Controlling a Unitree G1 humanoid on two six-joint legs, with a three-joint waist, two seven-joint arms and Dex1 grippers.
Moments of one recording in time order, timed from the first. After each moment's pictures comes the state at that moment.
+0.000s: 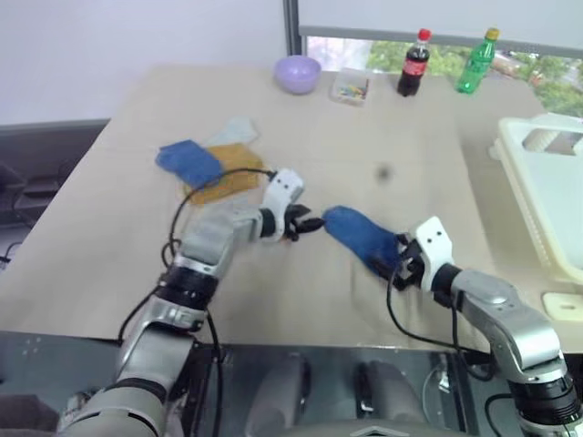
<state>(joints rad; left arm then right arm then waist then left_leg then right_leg) -0.71 0.41 -0.25 0.26 -0.31 0.67 -0.68 -0.11 -0.42 0.10 -0.46 0.27 0.78 0.43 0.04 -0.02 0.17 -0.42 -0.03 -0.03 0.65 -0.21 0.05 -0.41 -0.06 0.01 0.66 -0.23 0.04</state>
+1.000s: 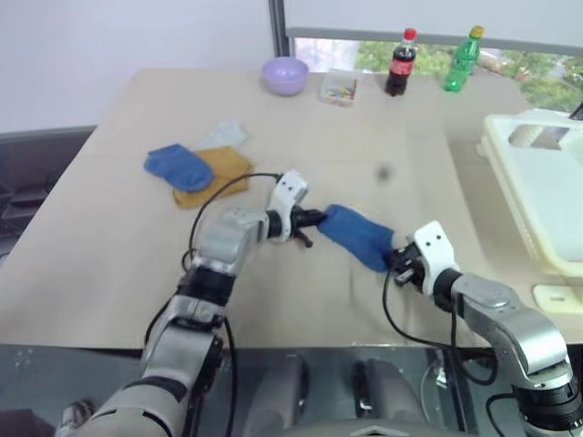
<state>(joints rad) -0.50 0.36 -0.07 0.05 -0.27 0.75 -0.72 -0.15 -0.54 0.16 -0.50 0.28 0.86 0.44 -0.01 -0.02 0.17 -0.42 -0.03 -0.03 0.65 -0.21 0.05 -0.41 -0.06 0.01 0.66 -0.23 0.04</state>
